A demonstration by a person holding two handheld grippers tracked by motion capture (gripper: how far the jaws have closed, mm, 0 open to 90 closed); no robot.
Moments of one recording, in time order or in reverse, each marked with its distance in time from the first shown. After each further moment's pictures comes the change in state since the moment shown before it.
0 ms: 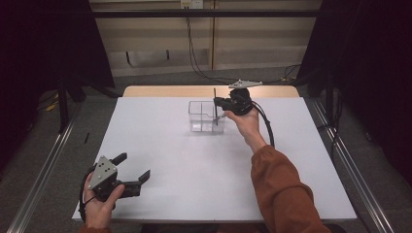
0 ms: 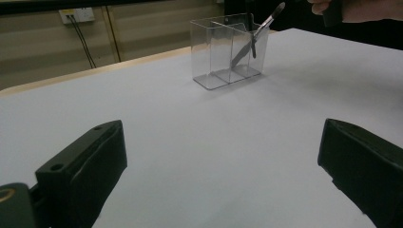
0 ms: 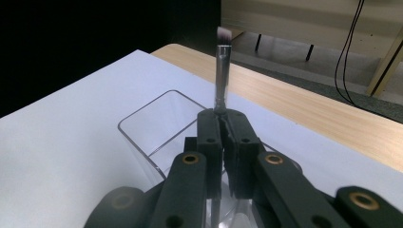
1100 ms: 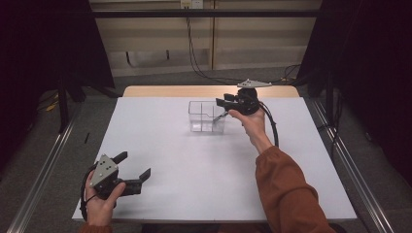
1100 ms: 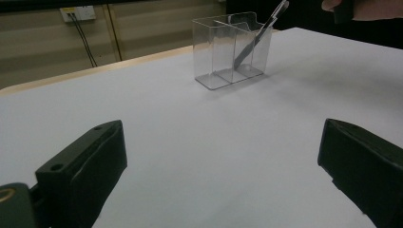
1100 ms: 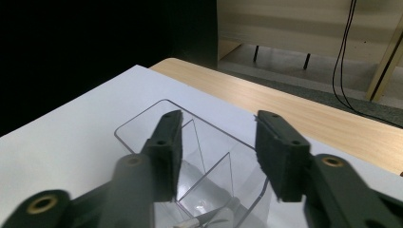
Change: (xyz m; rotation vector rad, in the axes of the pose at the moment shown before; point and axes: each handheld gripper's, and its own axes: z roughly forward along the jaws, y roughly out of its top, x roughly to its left) left arm 0.002 0.001 0.006 0.008 0.004 -0.004; right arm -0.012 -0.003 -0.015 -0.060 0.000 0.037
